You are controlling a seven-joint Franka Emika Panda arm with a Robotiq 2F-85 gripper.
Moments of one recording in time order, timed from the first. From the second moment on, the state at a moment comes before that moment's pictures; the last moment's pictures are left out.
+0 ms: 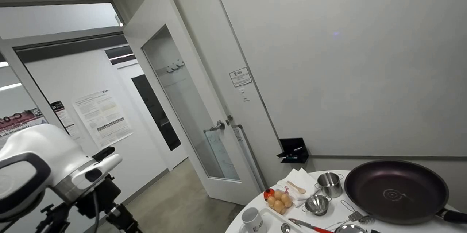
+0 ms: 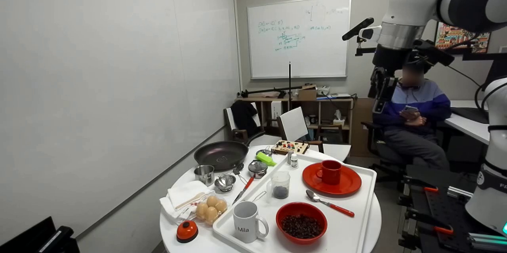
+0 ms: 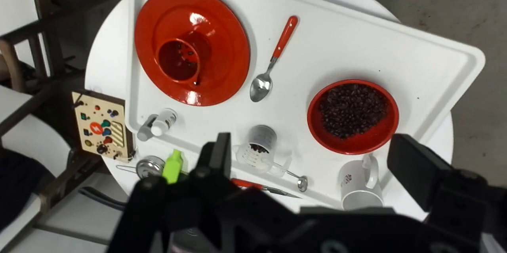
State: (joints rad) arm 0.11 -0.81 0.30 -2.69 -0.09 2.04 0.13
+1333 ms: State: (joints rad) arm 0.10 -0.26 0.30 -2.46 -0.24 2.13 0.07
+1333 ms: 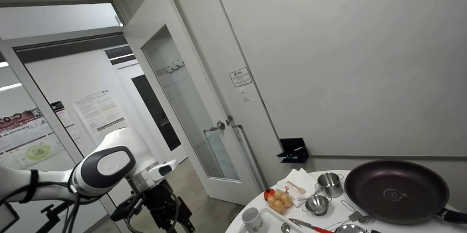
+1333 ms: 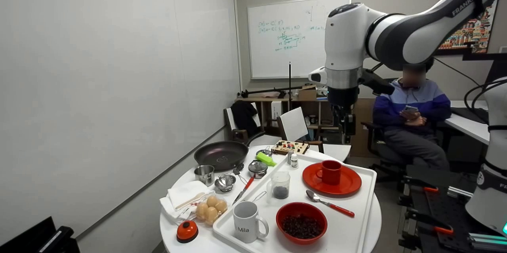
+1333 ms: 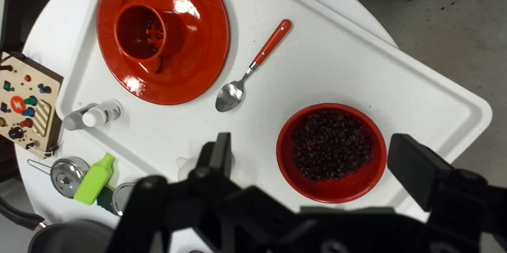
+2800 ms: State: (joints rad) arm 0.17 0.36 0.14 -2.00 -0.61 2.17 0.17
